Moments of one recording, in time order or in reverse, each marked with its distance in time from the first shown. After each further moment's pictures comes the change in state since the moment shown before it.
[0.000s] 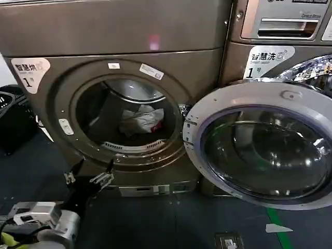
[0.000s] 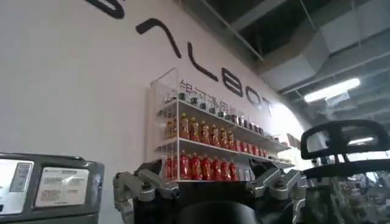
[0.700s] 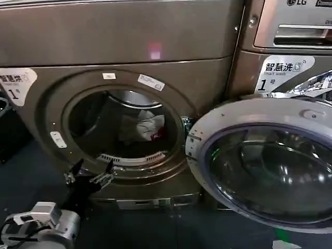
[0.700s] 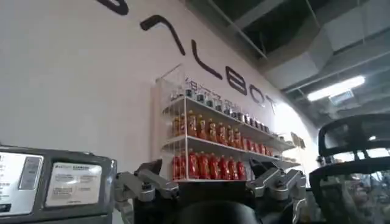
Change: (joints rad) left arm 0.004 0.003 -0.001 -0.001 0.000 -0.001 0.000; right arm 0.002 0.014 -0.005 0.005 -0.002 0.002 -0.004
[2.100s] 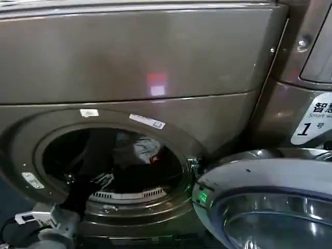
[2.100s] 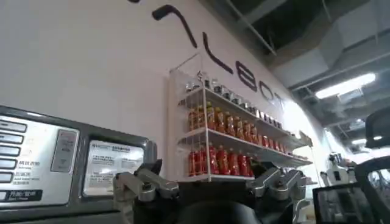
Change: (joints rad) left arm -0.271 0.044 0.065 0.290 -0.050 -0.150 -0.014; right arm -0.046 0.005 0.072 0.025 -0.061 -0.043 -0.025
